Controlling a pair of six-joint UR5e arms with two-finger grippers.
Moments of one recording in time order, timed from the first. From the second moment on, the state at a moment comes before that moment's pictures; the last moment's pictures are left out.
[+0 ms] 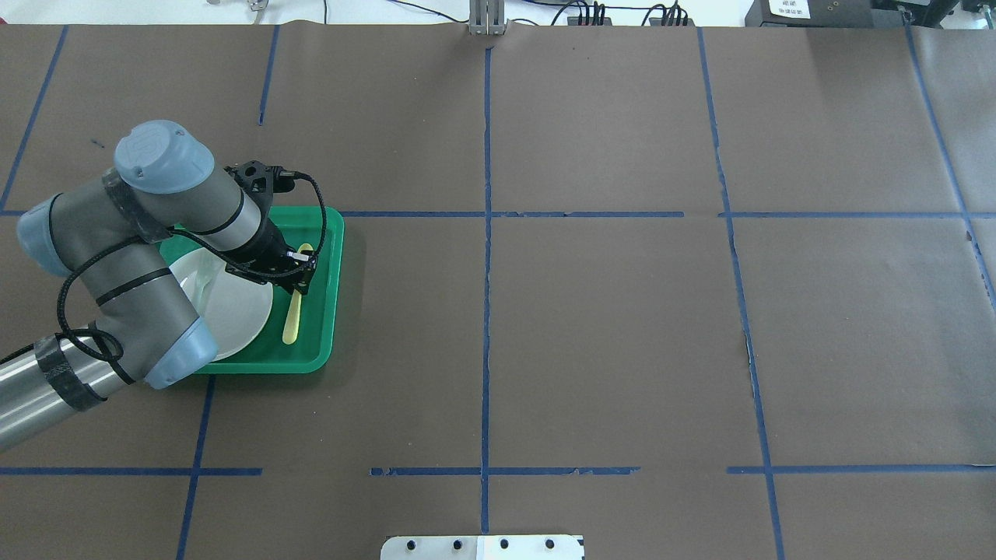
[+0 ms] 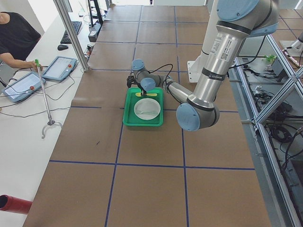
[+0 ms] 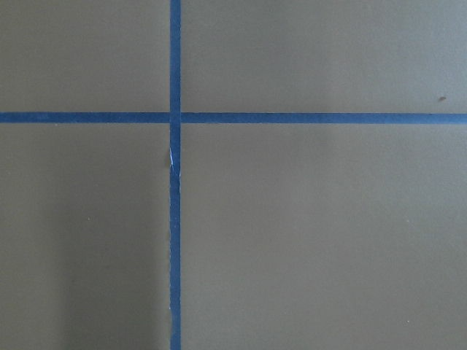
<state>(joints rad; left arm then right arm) -0.73 -1.98 -1.57 -1.91 -2.19 -1.03 1.58 -1.66 1.61 -1.50 2.28 0.03</state>
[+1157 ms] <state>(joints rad) -0.72 -1.98 -1.57 -1.91 -2.19 -1.03 1.58 -1.66 1.61 -1.50 2.28 0.03</state>
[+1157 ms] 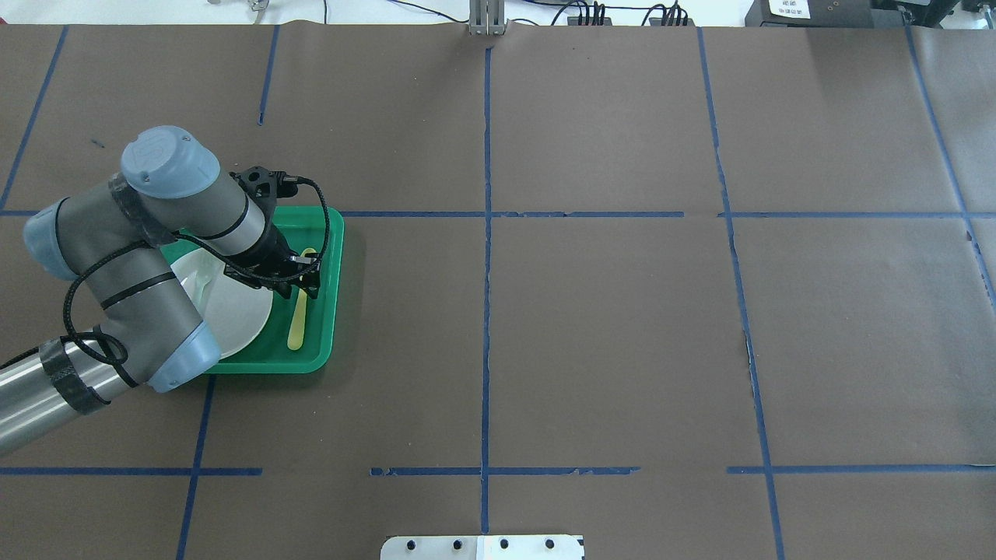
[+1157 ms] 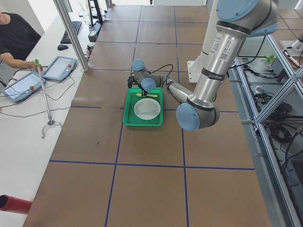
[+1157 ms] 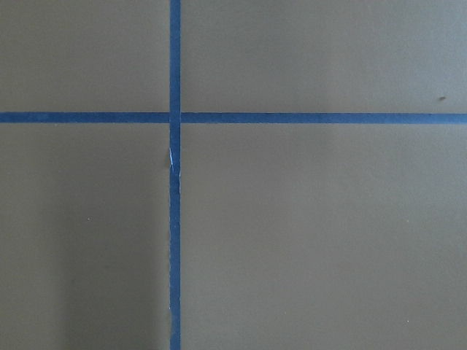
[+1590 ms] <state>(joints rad) -0.85 -1.97 -1.64 -1.91 -2.19 -1.02 1.58 -1.66 1.61 -1.50 2.28 0.03</state>
